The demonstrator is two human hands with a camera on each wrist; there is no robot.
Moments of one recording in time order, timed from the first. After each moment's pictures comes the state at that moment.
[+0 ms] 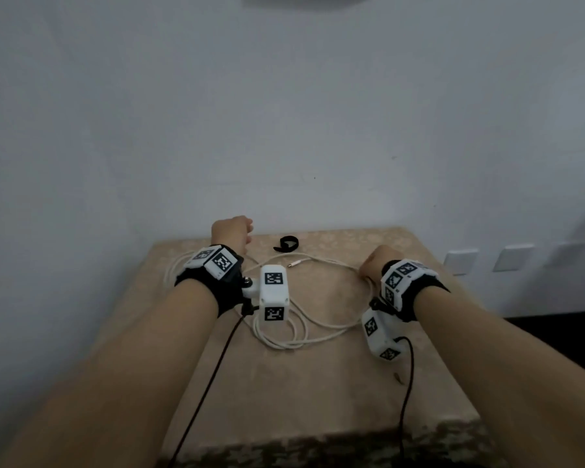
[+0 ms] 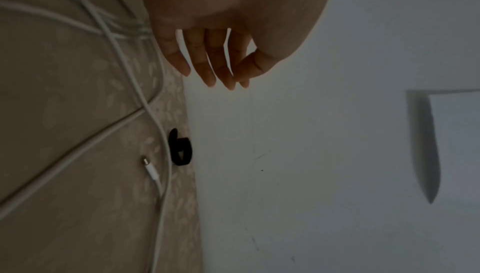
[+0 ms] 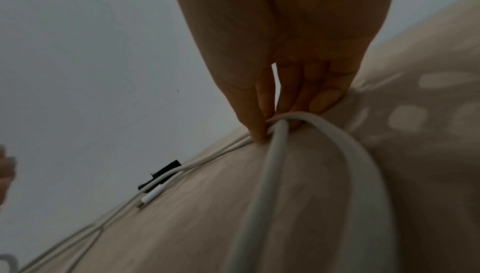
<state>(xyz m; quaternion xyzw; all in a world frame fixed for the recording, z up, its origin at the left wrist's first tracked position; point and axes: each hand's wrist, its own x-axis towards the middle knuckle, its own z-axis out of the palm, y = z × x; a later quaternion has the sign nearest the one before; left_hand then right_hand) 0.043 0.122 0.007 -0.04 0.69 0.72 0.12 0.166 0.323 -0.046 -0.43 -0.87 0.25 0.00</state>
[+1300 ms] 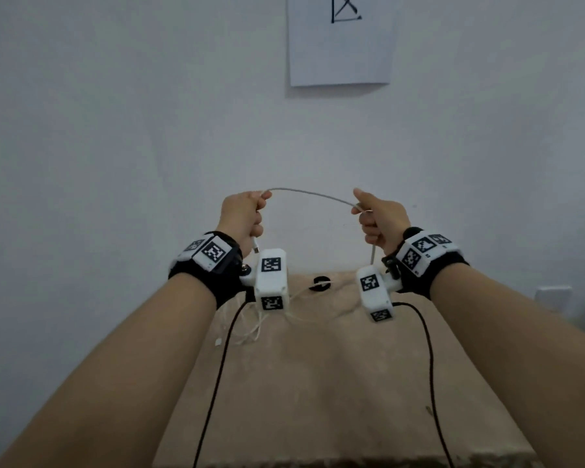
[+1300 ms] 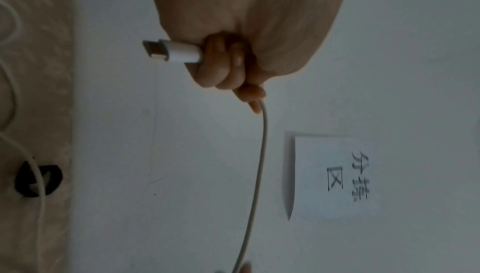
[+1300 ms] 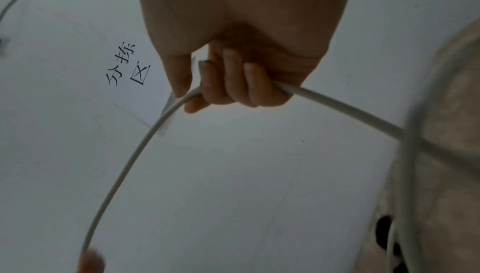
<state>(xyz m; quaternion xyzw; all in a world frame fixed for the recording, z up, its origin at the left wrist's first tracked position) 0.064 0.065 0.124 0.14 0.63 0.76 0.07 0.164 0.260 0.099 -0.18 -0.63 0.71 0.26</state>
